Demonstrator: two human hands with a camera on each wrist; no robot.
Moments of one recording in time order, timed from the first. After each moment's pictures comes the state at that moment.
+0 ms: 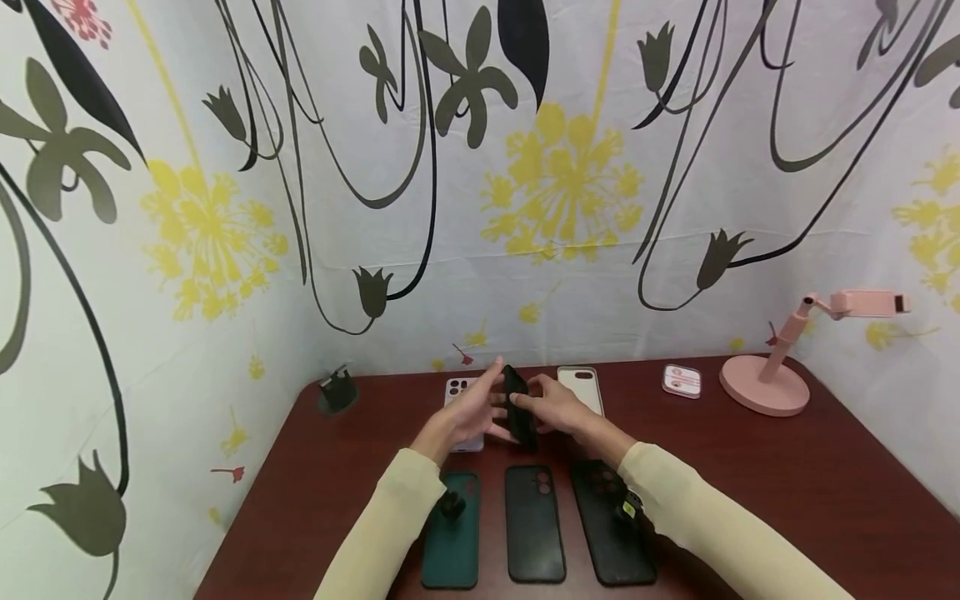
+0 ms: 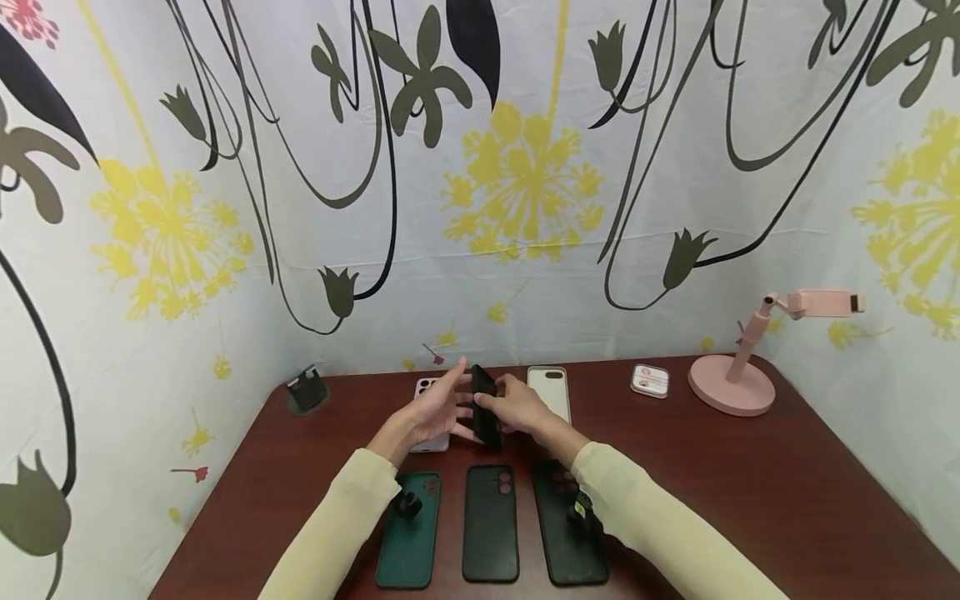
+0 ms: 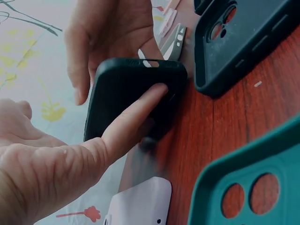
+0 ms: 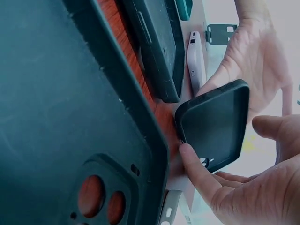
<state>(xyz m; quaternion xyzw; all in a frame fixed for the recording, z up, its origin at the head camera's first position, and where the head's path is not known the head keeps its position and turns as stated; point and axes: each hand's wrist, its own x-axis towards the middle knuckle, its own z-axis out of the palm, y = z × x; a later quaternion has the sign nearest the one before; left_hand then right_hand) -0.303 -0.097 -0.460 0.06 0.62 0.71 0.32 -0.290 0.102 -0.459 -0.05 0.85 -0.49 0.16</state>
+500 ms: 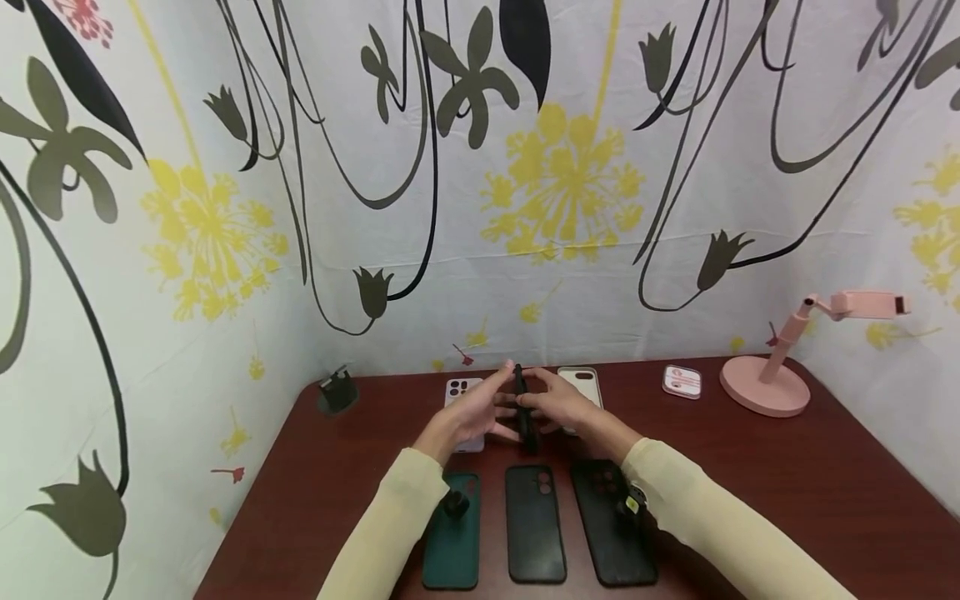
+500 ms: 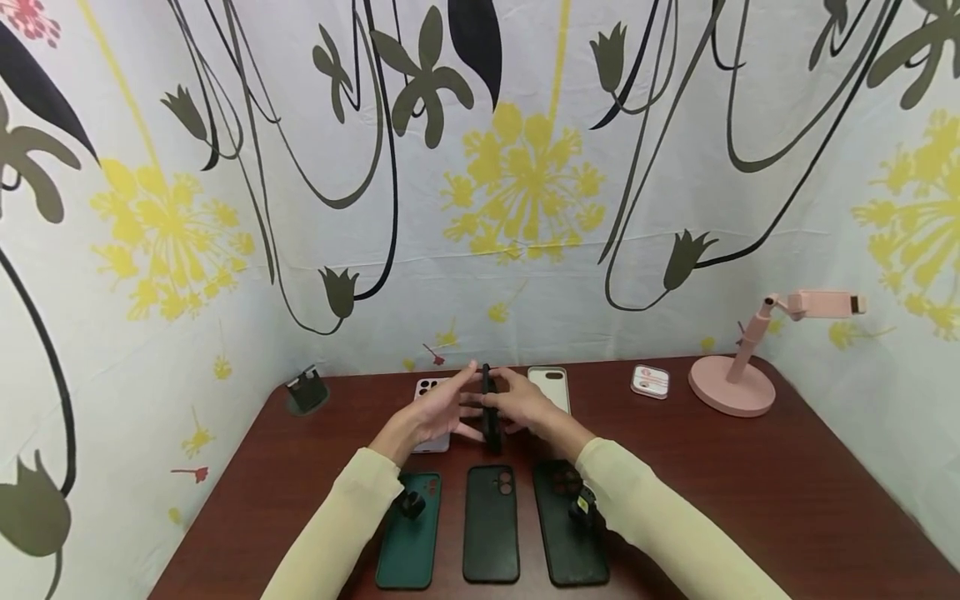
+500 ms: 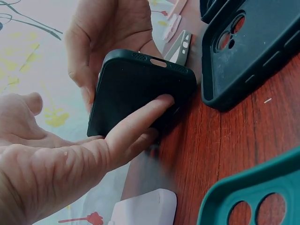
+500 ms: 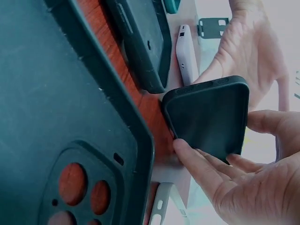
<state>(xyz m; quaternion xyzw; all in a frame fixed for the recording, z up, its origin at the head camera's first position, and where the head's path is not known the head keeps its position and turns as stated) -0.300 -0.089 -0.455 0.06 0.64 0.70 0.30 -0.298 0.107 -0.450 -0.06 0.82 -0.54 0.19</state>
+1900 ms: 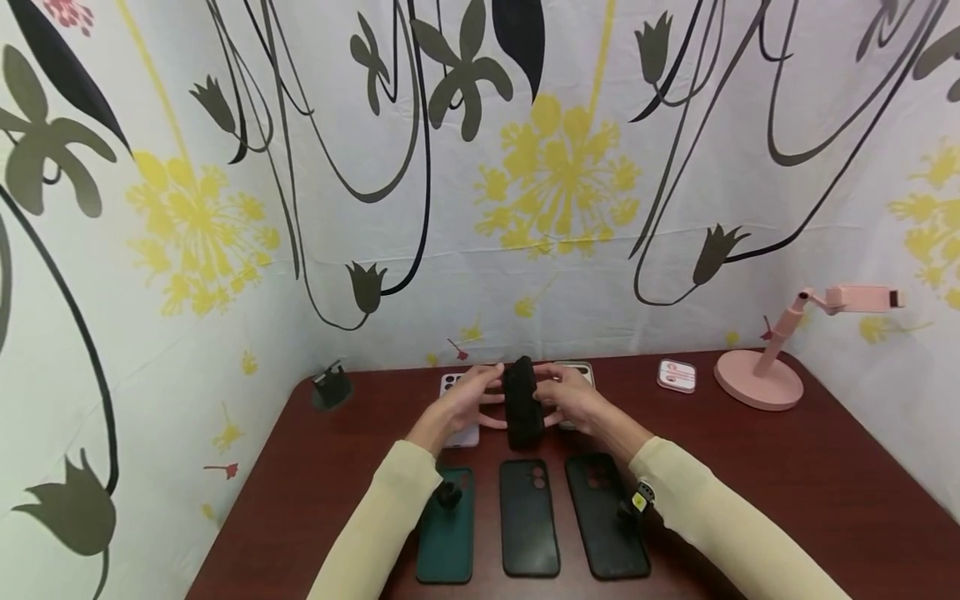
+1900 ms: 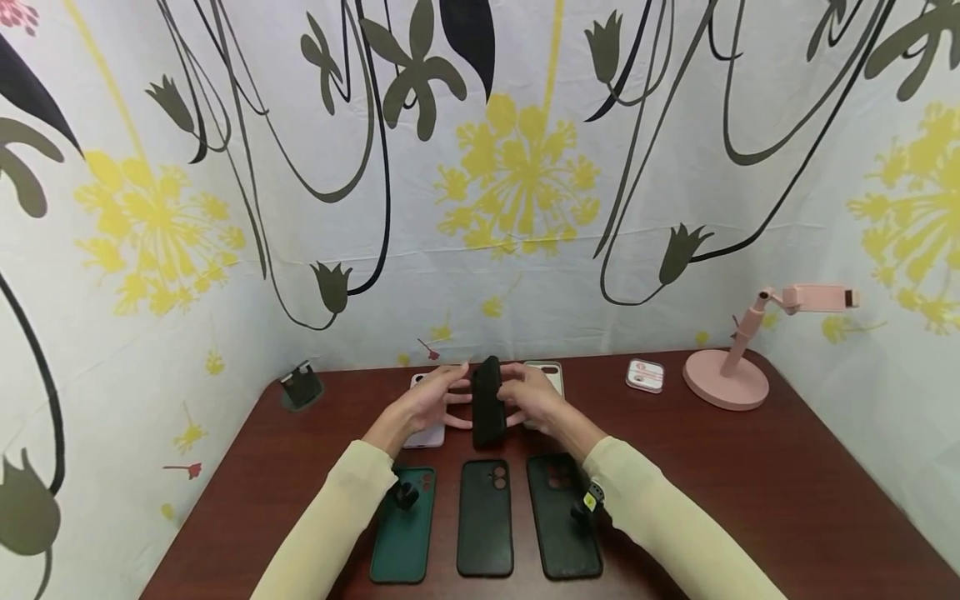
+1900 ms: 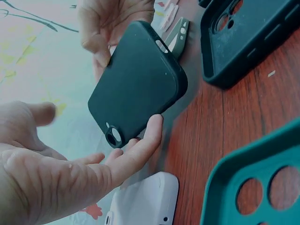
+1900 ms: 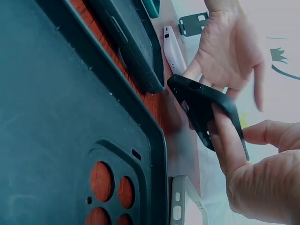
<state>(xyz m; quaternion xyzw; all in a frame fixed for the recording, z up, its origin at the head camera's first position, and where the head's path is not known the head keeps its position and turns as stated) -0.311 -0.095 -0.457 -0.01 0.67 0.70 0.26 -0.302 0.132 -0.459 -0.05 0.72 -0.66 0.20</state>
